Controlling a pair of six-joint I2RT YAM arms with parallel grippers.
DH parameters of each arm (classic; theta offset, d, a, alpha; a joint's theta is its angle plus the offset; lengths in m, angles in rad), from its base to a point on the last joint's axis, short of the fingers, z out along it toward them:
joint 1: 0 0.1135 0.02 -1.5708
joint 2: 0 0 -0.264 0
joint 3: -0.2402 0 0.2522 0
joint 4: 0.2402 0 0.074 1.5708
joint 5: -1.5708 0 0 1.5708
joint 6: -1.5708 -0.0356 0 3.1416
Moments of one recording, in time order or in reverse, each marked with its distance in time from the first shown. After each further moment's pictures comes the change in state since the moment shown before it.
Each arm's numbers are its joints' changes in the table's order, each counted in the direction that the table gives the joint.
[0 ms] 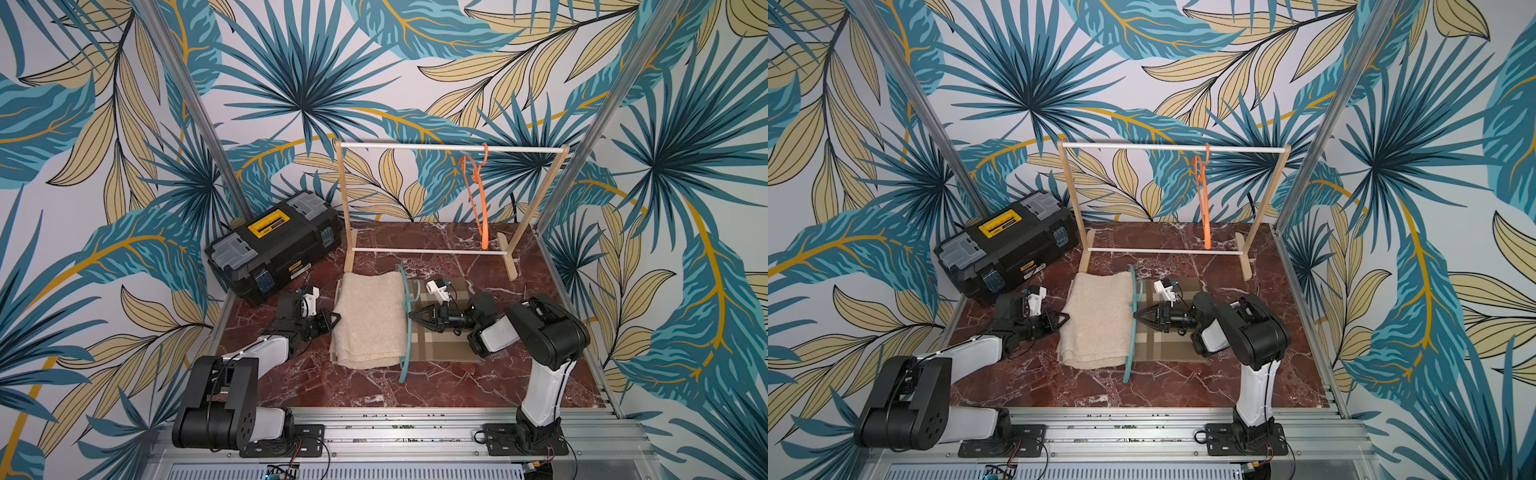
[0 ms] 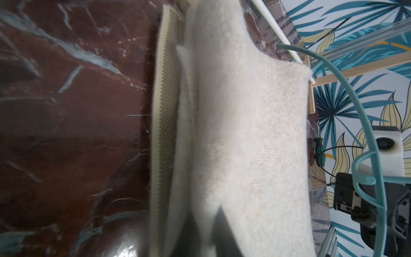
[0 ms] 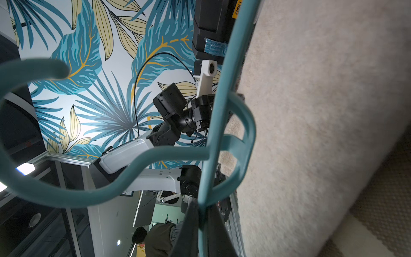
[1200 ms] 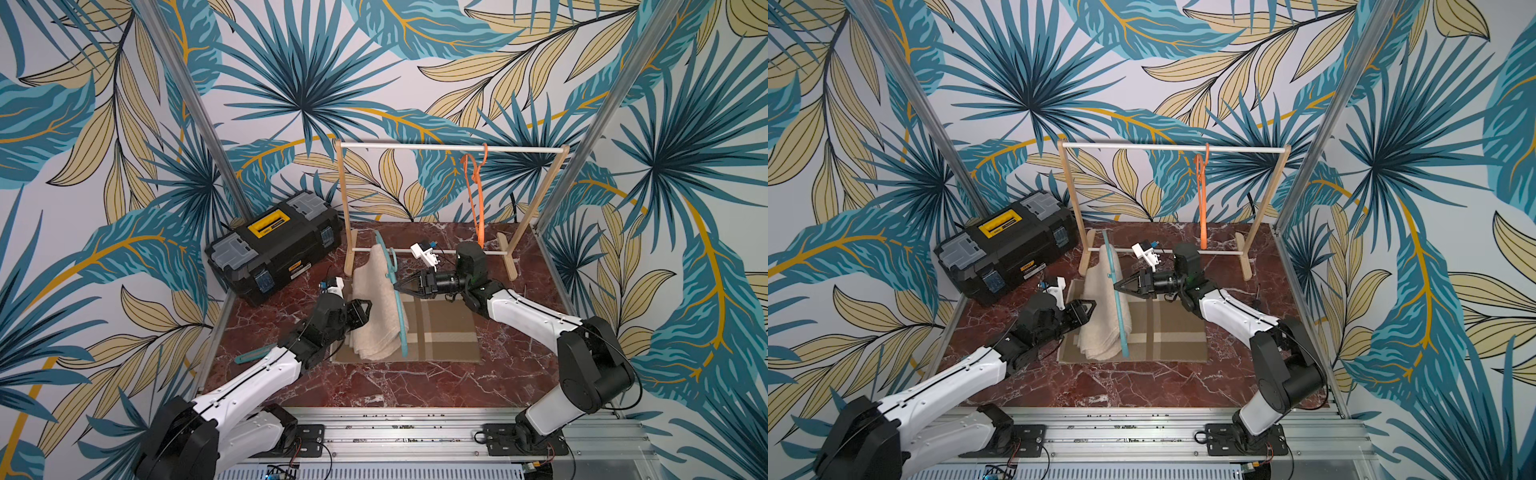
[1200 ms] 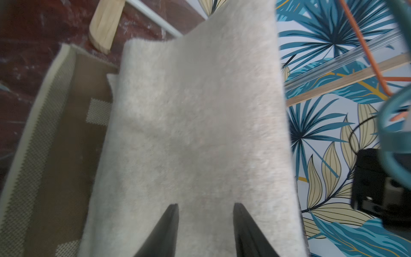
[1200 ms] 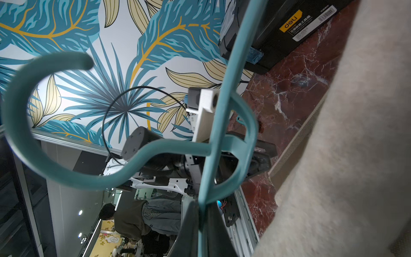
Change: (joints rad) left arm -0.518 -0.314 -0.149 0.154 0.523 0.342; right arm 0.096 -0.312 -0.506 1.105 -0.011 0.444
